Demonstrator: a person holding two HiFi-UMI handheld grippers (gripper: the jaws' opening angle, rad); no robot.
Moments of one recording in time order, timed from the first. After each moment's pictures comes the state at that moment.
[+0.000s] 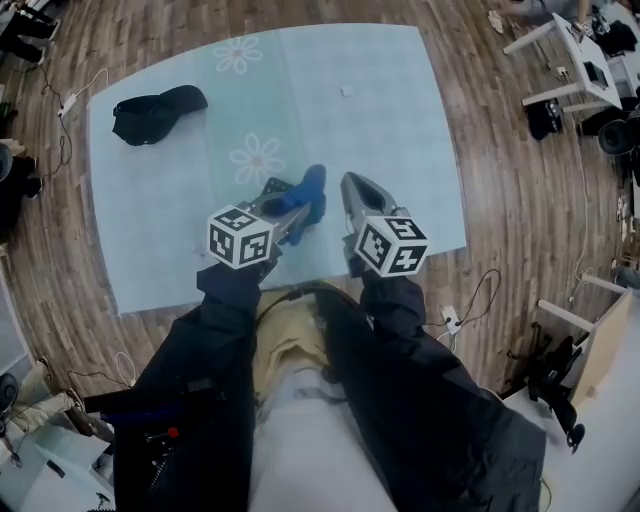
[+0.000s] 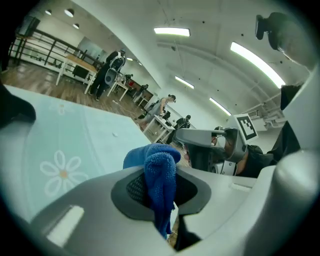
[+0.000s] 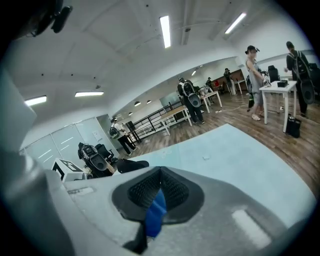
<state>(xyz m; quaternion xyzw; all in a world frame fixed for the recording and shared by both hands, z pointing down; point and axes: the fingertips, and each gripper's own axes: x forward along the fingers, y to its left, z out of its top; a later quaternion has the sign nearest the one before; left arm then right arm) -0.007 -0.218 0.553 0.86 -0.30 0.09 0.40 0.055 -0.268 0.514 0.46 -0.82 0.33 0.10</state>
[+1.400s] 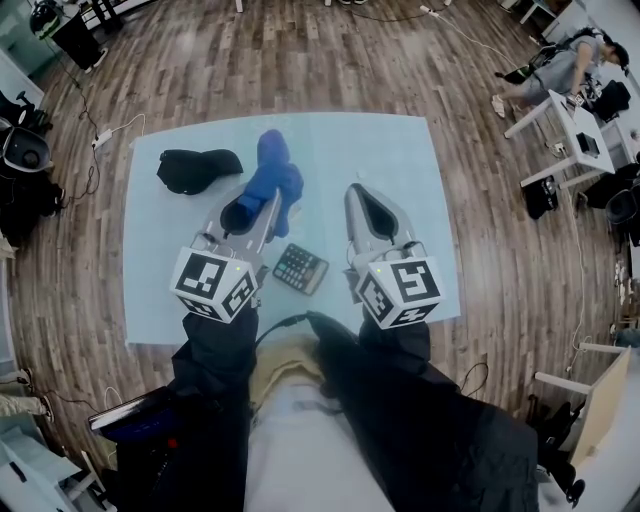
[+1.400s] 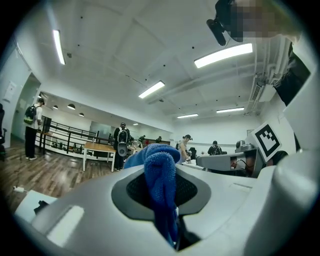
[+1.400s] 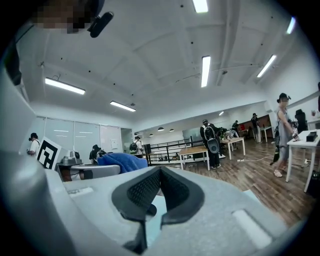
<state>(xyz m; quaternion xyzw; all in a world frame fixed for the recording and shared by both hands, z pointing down) -0.111 -0.284 0.299 0.85 -0.53 -0.03 0.07 0.001 -0.303 0.300 0.42 -0.90 0.09 0.00</state>
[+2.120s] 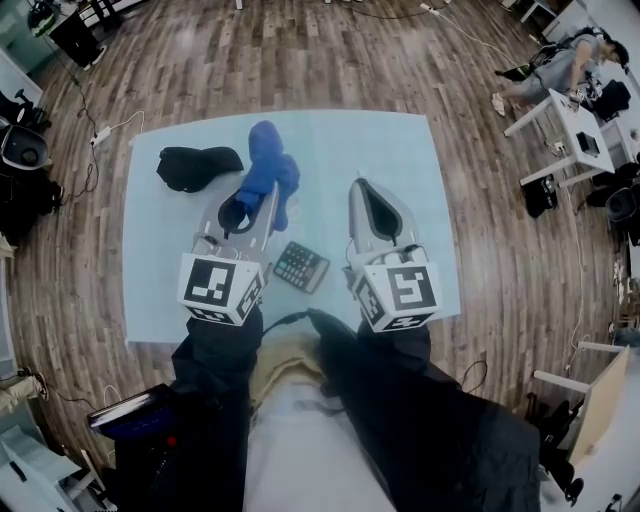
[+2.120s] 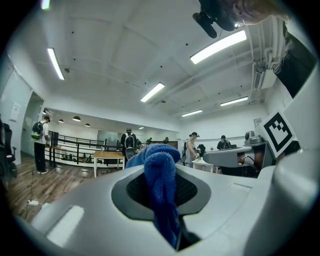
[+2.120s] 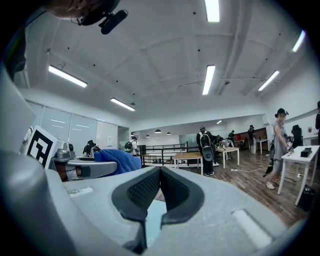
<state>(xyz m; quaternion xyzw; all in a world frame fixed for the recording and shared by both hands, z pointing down) -0.123 -0.283 0.283 0.82 -0.57 -0.01 0.02 -0.004 -0.299 0.282 0.45 -0.89 0.04 0.01</state>
